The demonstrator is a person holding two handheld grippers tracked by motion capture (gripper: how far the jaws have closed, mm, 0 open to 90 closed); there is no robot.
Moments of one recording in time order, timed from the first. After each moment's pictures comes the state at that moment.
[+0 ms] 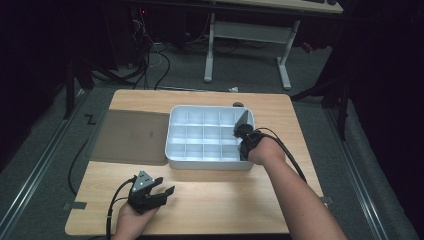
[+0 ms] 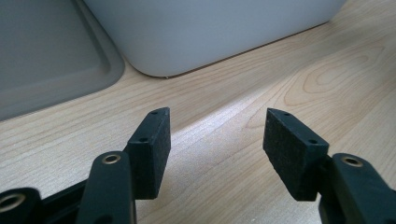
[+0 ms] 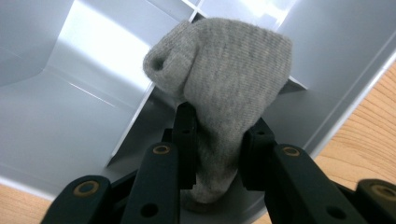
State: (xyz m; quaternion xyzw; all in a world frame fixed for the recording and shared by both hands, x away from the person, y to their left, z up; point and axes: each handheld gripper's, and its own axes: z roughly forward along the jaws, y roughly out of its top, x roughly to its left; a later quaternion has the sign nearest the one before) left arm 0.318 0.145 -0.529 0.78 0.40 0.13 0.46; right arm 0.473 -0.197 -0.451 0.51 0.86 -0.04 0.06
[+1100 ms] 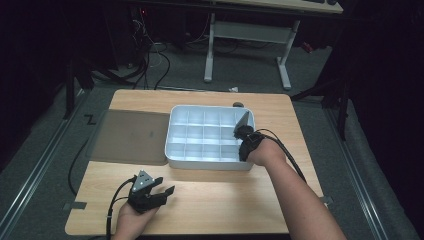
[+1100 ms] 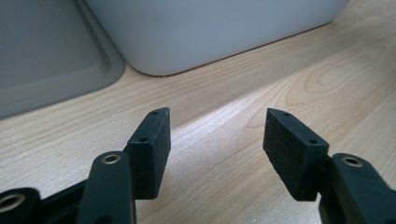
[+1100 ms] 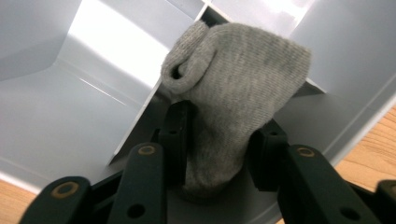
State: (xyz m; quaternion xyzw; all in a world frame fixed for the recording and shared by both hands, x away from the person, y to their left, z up) left arm 0.318 0.145 -0.529 0.78 0.40 0.13 0.46; right arm 0.472 -0.200 -0.456 0.51 0.86 -0.03 0.03
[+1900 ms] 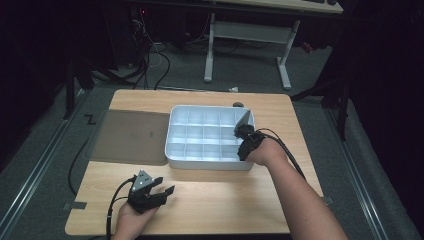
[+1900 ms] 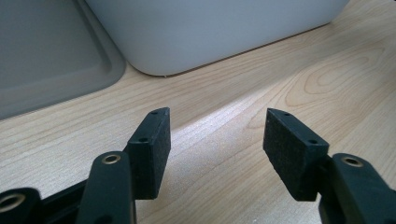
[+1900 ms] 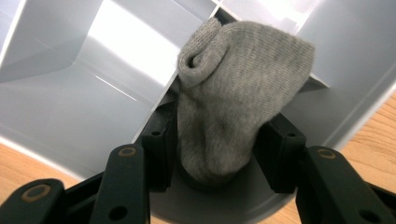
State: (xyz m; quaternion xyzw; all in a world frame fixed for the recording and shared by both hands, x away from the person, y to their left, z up) left arm 0.319 0.146 -0.529 0.78 0.40 0.13 0.46; right arm 0.470 -0.201 -0.448 0.51 0.86 -0.02 0.02
